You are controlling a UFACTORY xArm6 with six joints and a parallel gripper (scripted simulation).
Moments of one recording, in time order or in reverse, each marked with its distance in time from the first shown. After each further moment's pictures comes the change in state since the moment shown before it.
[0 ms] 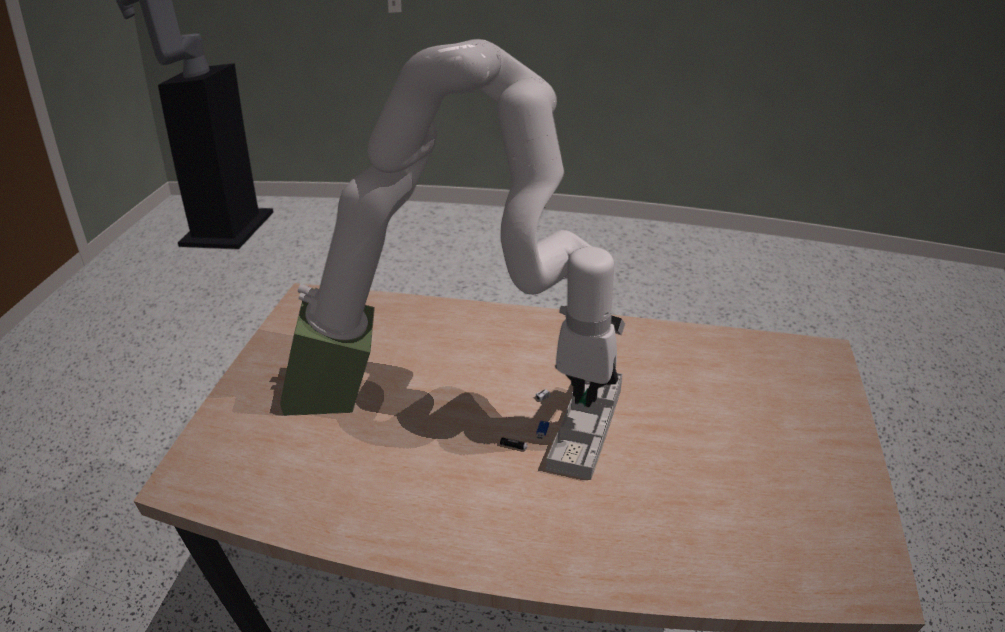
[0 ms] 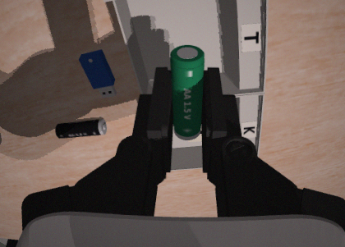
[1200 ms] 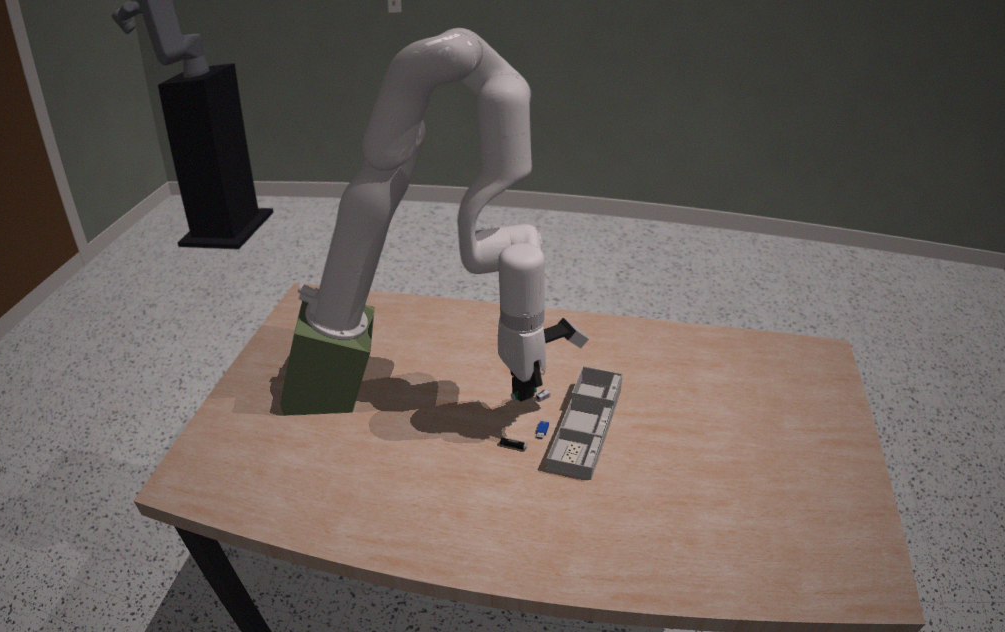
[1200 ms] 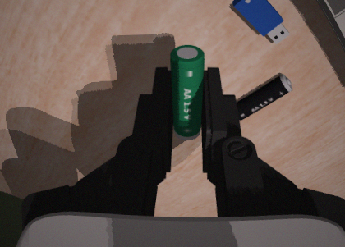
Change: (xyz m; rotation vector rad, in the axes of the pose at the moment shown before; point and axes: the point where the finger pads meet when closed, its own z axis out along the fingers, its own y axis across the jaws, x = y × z) arm -0.023 -0.114 0.006 0.012 -0.002 0.614
